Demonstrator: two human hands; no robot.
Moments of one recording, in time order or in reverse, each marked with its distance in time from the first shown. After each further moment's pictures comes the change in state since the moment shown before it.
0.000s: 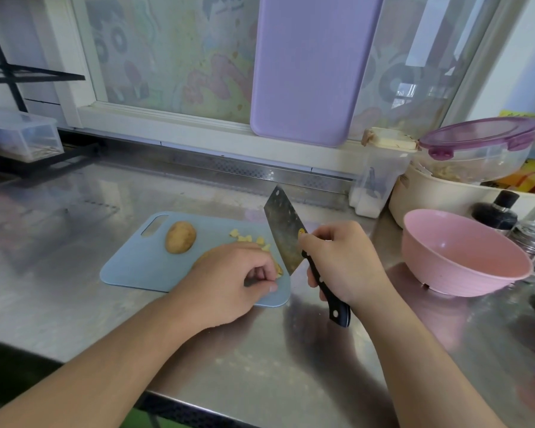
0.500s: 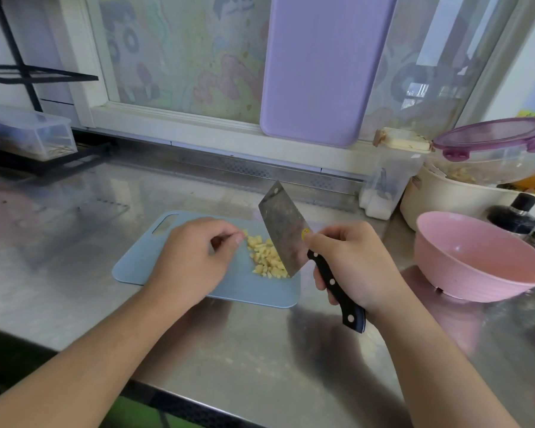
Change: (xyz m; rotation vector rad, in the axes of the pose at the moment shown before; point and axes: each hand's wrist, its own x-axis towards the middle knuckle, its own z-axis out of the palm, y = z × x) left_hand -0.005 -0.025 -0.028 -0.044 0.400 -0.205; right_hand -0.003 -0.007 -0.002 0.101 -0.097 0.013
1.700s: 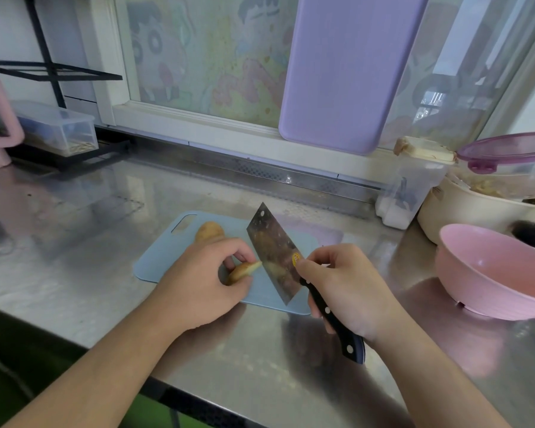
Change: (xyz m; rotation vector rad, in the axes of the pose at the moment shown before) left_hand -0.024 -0.010 -0.022 0.033 -0.219 -0.001; right_hand -0.007 0.001 0.030 -0.157 -0.140 -0.004
